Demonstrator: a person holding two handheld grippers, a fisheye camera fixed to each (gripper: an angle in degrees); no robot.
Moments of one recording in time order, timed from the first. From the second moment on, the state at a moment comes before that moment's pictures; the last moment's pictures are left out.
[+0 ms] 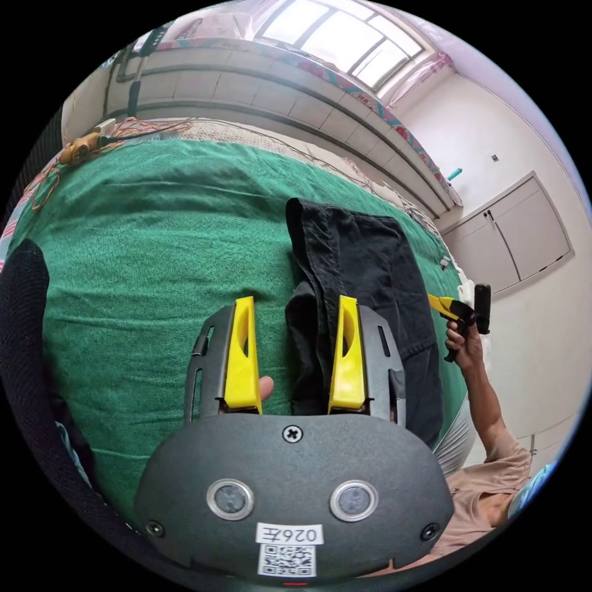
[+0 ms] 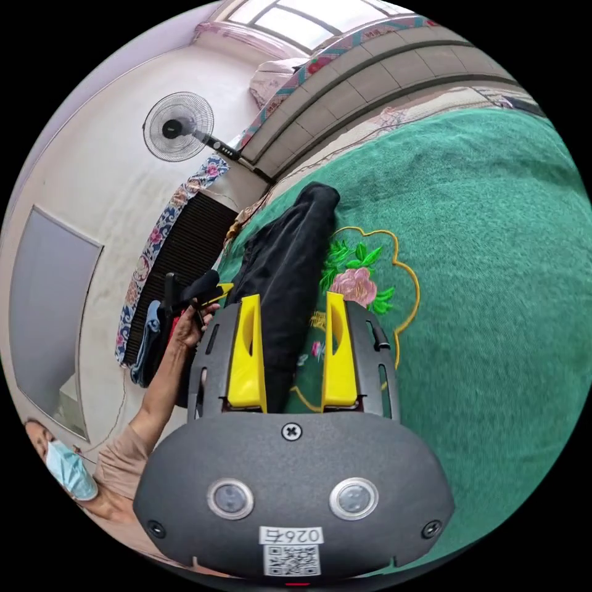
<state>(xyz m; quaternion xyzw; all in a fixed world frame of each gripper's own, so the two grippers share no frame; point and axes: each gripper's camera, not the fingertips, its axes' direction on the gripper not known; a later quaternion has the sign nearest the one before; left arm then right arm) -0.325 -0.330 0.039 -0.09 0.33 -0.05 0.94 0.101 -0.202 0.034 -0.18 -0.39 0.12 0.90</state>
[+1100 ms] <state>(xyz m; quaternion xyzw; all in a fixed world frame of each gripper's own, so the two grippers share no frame) -0.173 -0.074 -0.183 0.30 0.27 0.10 0.91 0.014 -0.088 -0.263 0.11 -0.31 -0.13 0.94</state>
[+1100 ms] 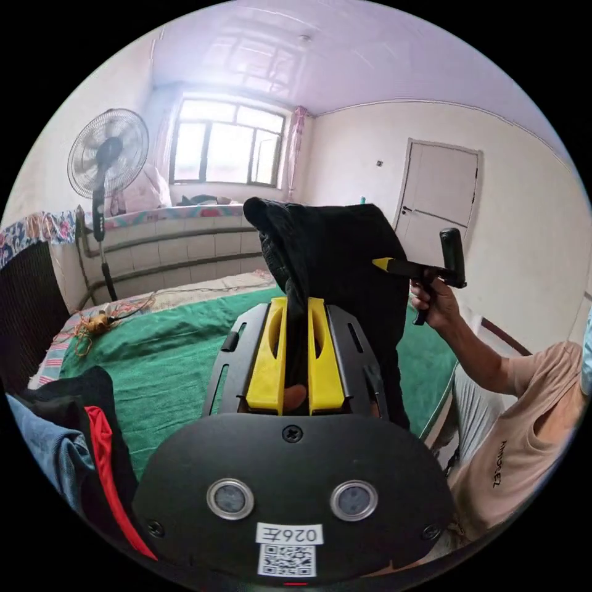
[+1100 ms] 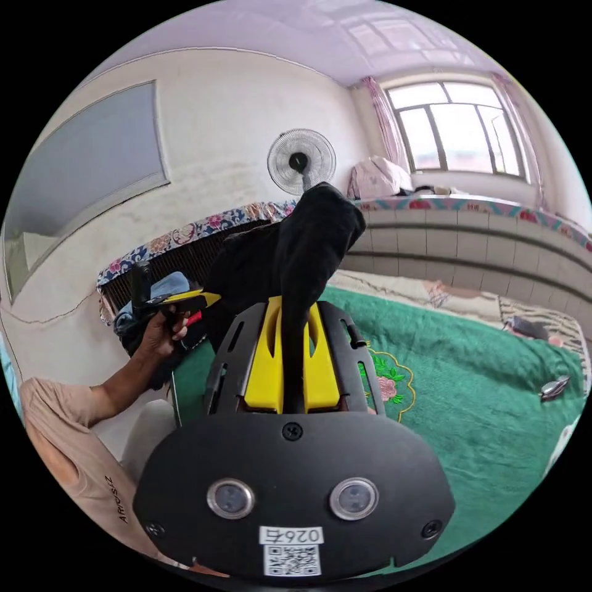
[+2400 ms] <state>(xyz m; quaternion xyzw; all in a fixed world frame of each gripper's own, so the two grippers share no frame) 0.567 -0.132 0.120 0.10 0.59 0.14 0.79 0.488 0.045 -0.233 -0.12 0.25 0.03 0.96</state>
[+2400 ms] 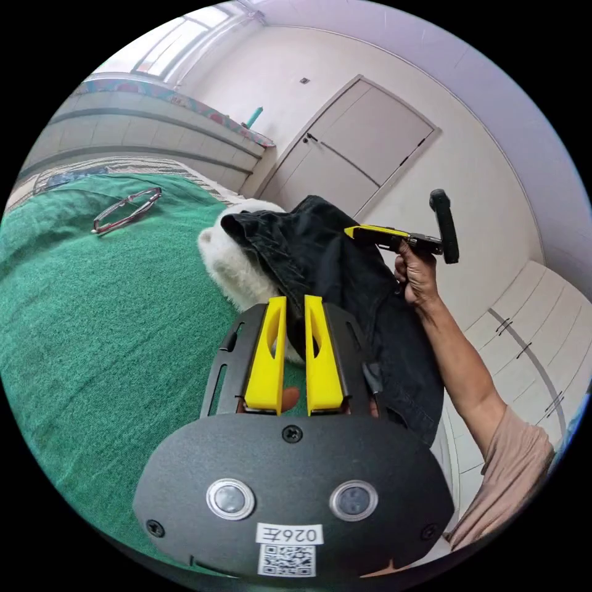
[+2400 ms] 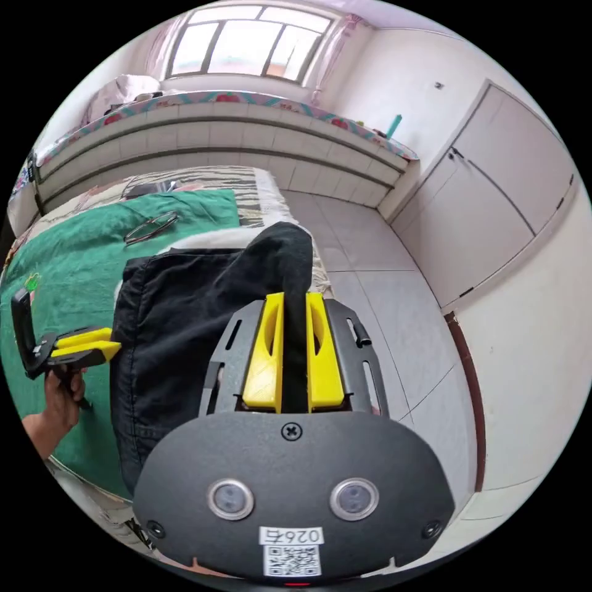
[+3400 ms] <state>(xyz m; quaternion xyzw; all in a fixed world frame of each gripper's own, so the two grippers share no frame) 0.352 -0.008 -0.100 0.42 0.39 0.21 0.79 0.335 0.309 -0.456 0.38 0.18 0.07 0.90</state>
